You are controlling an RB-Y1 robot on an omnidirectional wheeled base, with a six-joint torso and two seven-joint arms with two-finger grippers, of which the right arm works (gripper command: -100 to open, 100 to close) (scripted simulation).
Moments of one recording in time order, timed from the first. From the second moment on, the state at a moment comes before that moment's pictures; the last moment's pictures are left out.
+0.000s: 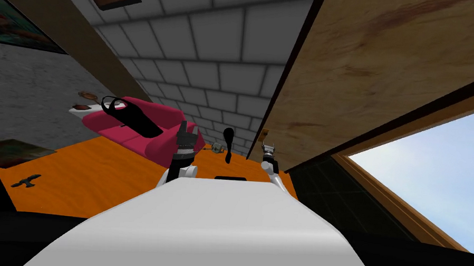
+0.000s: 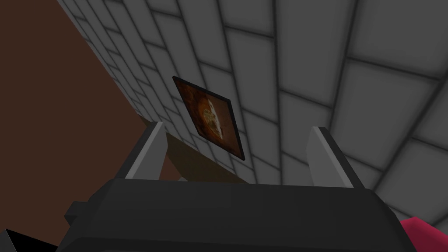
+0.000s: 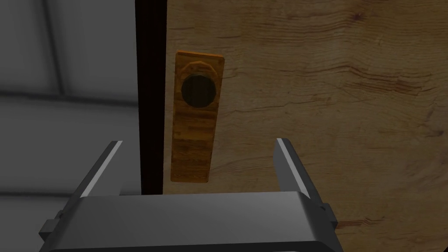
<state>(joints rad) 0.05 -0.33 0.15 -1.36 -1.12 -0.54 -0.70</state>
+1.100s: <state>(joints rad) 0.00 -0.39 0.14 -1.23 -1.26 -0.54 -0.79</state>
